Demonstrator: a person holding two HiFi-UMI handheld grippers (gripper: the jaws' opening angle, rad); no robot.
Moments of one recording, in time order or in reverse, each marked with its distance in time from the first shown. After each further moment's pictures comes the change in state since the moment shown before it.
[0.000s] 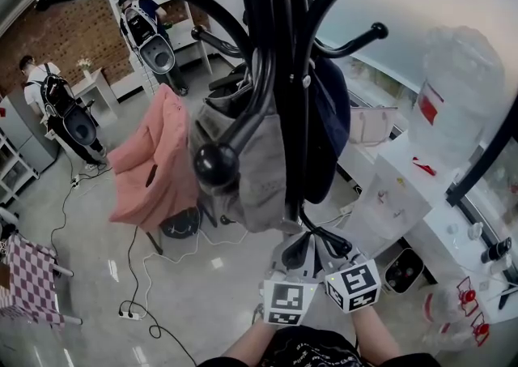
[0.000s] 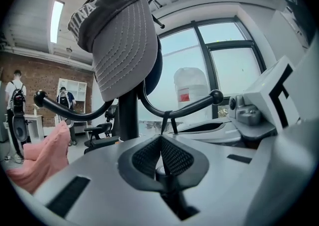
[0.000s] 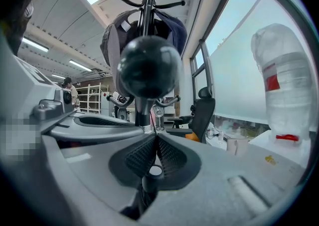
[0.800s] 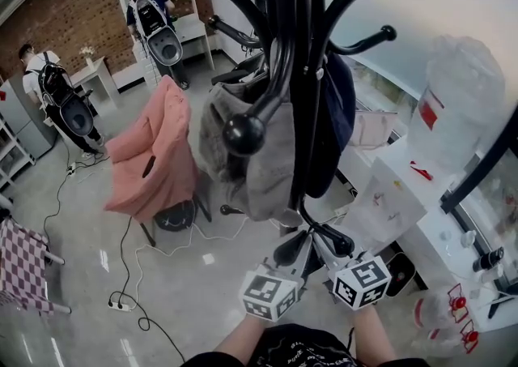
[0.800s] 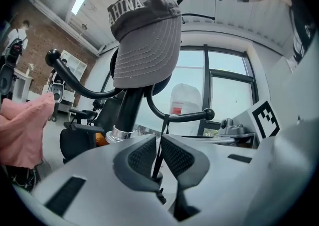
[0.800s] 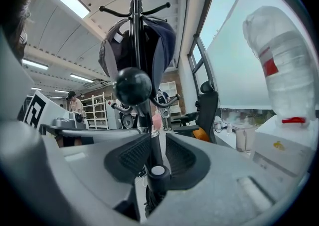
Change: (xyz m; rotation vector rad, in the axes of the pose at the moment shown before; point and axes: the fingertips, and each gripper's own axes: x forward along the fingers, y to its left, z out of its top) left arm -0.012 -0.004 0.000 -0.286 -0.093 -0.175; right arm -0.014 0.000 0.001 0.128 -0.014 0.080
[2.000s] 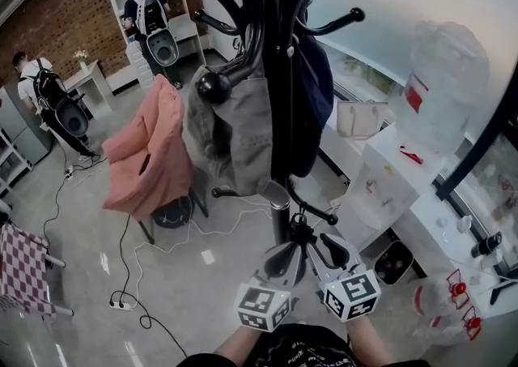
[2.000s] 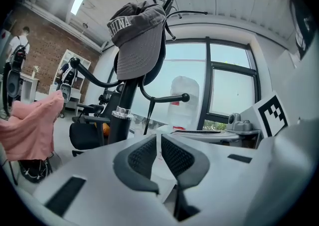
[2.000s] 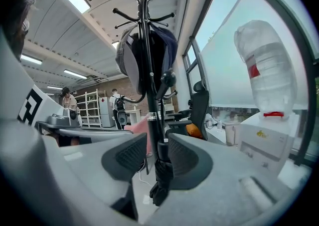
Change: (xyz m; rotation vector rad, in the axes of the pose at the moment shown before) left arm -0.049 -0.028 -0.038 0.000 0.086 0.066; right arm -0.053 0.026 -0.034 -0.001 0.020 -0.091
